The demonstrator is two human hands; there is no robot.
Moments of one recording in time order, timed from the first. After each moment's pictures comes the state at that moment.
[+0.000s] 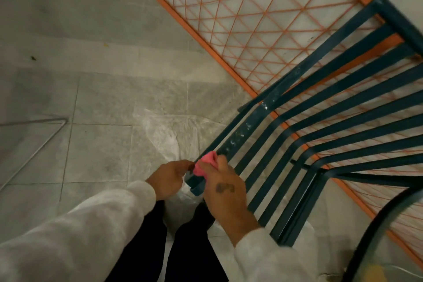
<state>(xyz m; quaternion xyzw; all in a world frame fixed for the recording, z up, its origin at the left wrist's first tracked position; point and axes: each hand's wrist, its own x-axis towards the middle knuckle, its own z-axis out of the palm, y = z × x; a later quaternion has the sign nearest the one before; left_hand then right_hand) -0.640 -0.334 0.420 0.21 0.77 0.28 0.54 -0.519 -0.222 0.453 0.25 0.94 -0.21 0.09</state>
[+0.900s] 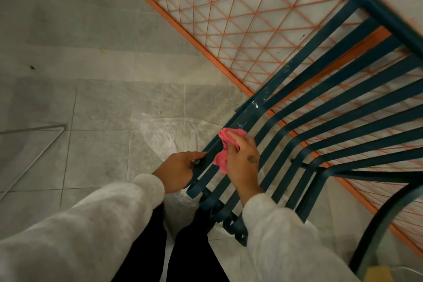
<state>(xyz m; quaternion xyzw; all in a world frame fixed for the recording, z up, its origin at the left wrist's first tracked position) -0.635 -0.290 0.439 0.24 0.76 0.32 0.51 -0.535 -0.149 0.446 0.48 0.77 -0.41 -0.08</state>
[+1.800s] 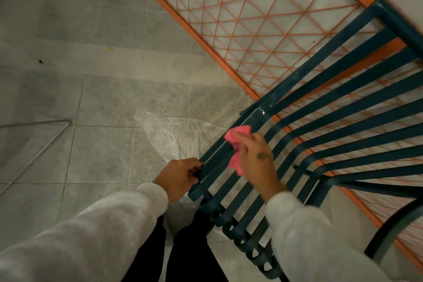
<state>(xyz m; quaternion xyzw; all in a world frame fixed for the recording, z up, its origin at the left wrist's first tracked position) -0.629 -0.301 0.420 0.24 0.79 0.30 0.48 -0.535 -0.108 0.452 0.35 0.88 -0.31 0.05</state>
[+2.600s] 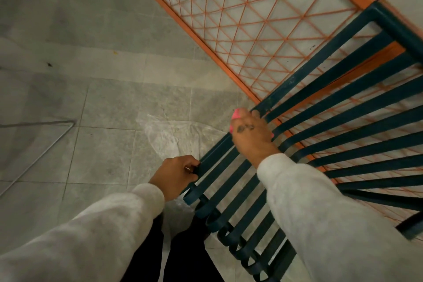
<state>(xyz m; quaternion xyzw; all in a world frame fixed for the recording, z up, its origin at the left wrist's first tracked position) -0.625 -0.282 0.425 0.19 0.81 0.32 0.45 -0.597 -0.060 0.463 0.19 0.96 -0.02 0.19</state>
